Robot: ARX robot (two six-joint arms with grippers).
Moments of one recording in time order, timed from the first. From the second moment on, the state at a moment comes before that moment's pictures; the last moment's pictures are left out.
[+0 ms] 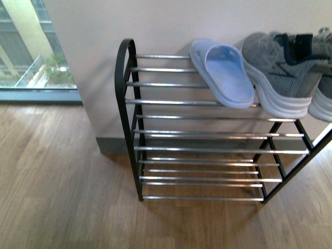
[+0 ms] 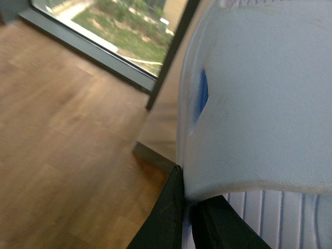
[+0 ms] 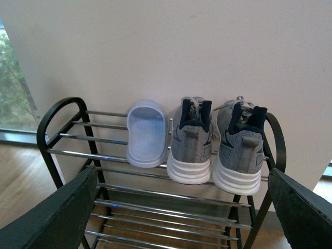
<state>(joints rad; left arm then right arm) -0.30 1.40 0.86 0.04 -0.36 -0.65 0.00 0.01 0.02 0.00 0.00 -0.01</state>
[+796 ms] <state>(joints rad) -0.48 2.25 1.81 -0.42 -0.29 -0.46 0.00 0.01 0.02 0.00 0.00 -0.01</state>
